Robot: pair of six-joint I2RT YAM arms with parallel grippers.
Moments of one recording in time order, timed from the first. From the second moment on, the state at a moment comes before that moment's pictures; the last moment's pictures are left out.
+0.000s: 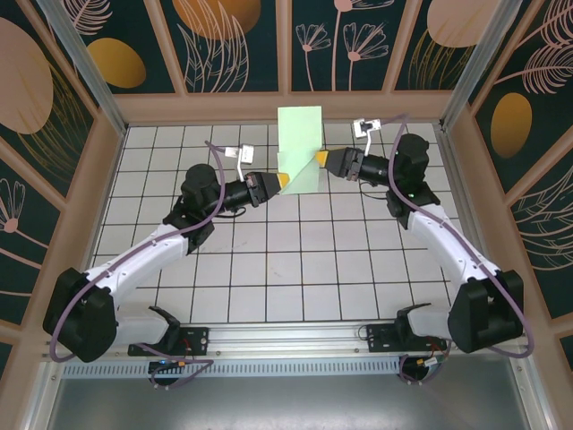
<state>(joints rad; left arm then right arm) -0.57 1.29 0.85 0.40 0.59 -0.83 0.27 1.27 0.97 0.28 -0.94 0.75</state>
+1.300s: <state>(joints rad) -1.01 2.37 1.94 -1.34 -0.57 -0.84 0.06 1.03 0.74 -0.47 -0.08 0.44</state>
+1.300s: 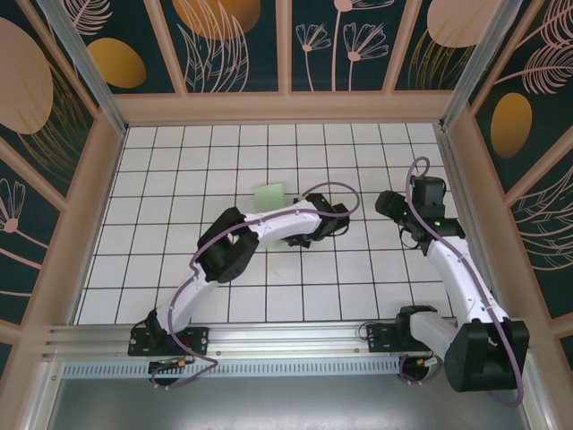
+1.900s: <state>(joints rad) -0.79 1.96 1.68 -0.91 -0.18 -0.64 0.13 1.22 0.72 -0.27 -0.42 0.48</state>
